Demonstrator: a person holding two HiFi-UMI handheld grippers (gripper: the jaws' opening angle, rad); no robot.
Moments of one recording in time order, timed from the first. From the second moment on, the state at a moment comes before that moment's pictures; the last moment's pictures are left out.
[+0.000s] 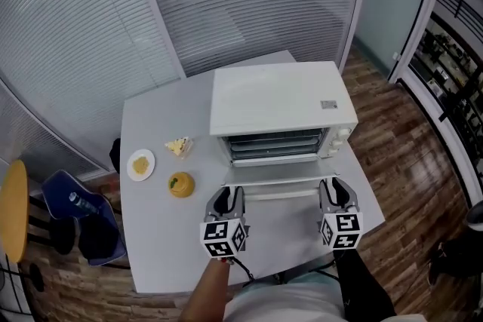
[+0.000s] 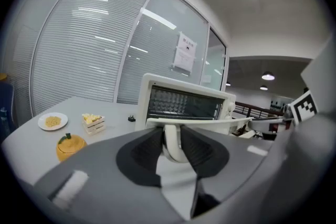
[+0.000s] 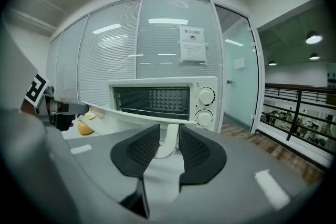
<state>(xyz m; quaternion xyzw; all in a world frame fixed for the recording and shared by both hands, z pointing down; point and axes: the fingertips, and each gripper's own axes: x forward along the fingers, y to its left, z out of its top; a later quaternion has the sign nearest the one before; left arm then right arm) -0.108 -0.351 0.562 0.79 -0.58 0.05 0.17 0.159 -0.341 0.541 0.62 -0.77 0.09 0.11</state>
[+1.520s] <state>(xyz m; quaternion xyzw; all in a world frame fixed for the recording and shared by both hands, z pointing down) -0.114 -0.435 0.522 0.76 -0.56 0.05 0.31 0.157 -0.426 0.492 0.60 -0.78 0.14 0.04</state>
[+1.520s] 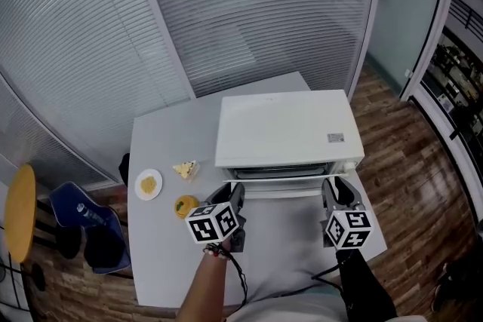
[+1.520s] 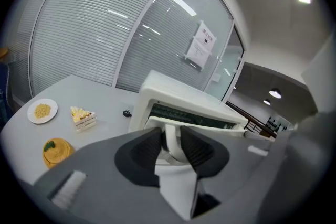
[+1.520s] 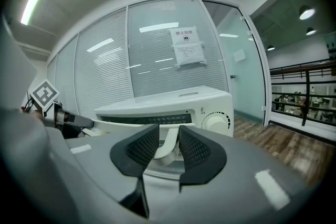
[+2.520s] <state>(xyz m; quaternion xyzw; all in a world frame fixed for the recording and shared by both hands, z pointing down) -0.117 -0.467 0.513 0.75 -0.55 0.00 0.36 0.149 -0.457 0.477 0.60 -0.79 0.06 0.09</state>
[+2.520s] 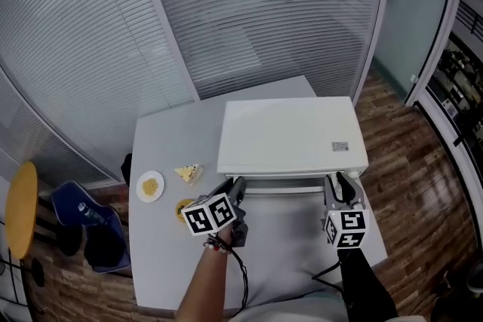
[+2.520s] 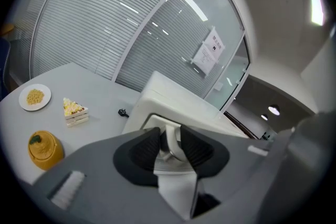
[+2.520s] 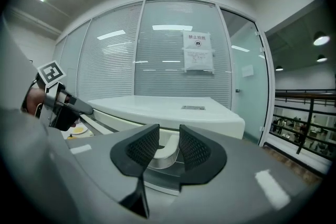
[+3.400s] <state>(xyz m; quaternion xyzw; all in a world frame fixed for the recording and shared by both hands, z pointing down) -0.118 -0.459 0.504 0.75 -0.58 0.06 0.31 0.135 -0.438 0.475 0.59 -0.80 0.03 0.09</state>
